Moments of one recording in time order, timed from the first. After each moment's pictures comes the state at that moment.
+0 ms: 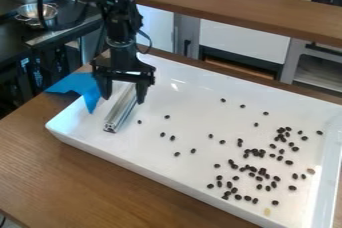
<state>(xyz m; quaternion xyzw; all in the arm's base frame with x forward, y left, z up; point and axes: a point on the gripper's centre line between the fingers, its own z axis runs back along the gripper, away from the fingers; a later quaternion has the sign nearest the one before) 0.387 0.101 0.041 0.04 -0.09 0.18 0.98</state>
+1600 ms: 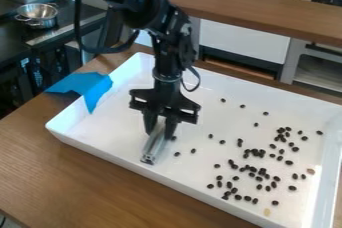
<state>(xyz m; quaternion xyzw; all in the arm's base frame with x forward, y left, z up) 0.358 0.000 0.024 0.03 -0.05 0.13 0.99</state>
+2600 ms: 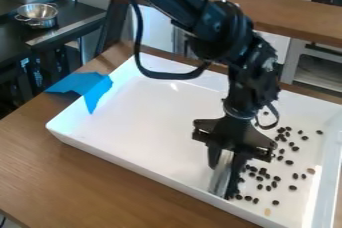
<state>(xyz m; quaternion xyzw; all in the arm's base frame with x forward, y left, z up) 0.338 -0.115 0.024 0.01 -0.07 0.08 0.99</state>
